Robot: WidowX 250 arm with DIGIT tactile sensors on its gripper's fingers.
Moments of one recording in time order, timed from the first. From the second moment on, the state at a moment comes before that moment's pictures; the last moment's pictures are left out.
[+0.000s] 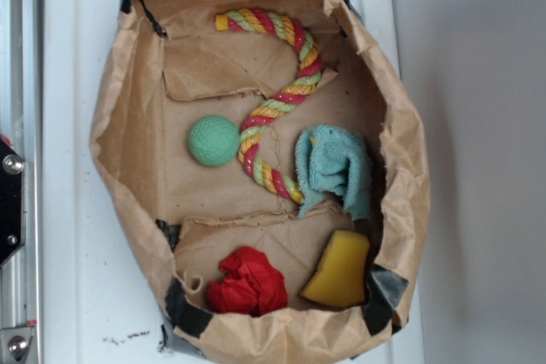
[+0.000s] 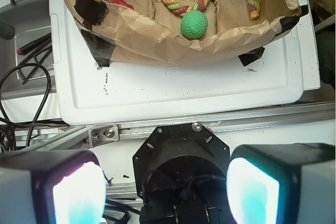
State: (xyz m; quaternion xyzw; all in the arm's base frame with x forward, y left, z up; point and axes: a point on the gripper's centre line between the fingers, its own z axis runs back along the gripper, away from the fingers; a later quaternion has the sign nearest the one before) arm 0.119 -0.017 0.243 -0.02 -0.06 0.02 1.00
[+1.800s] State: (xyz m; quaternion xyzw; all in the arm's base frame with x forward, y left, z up) arm 0.258 0.007 0.159 -0.04 -0.07 -0.06 0.99
